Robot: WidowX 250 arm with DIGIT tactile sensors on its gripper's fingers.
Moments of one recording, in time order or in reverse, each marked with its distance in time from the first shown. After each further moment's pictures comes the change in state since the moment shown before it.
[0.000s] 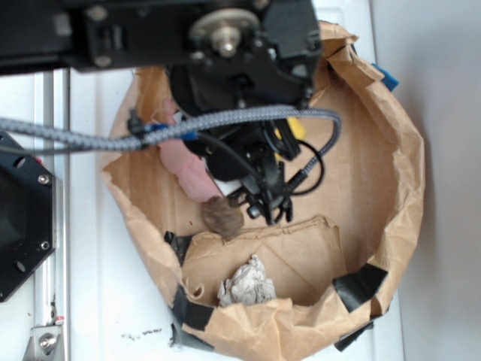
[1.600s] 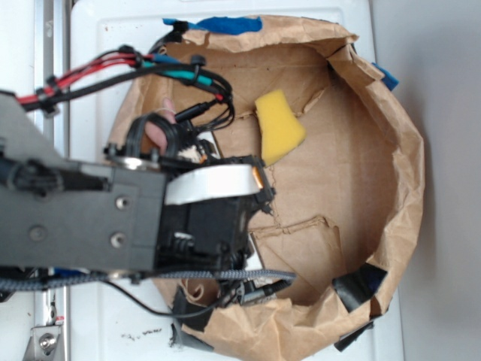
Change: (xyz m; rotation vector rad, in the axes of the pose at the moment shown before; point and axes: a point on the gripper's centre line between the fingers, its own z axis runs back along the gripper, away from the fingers) arm -0.016 -0.025 -0.046 0.070 -0.273 -0.223
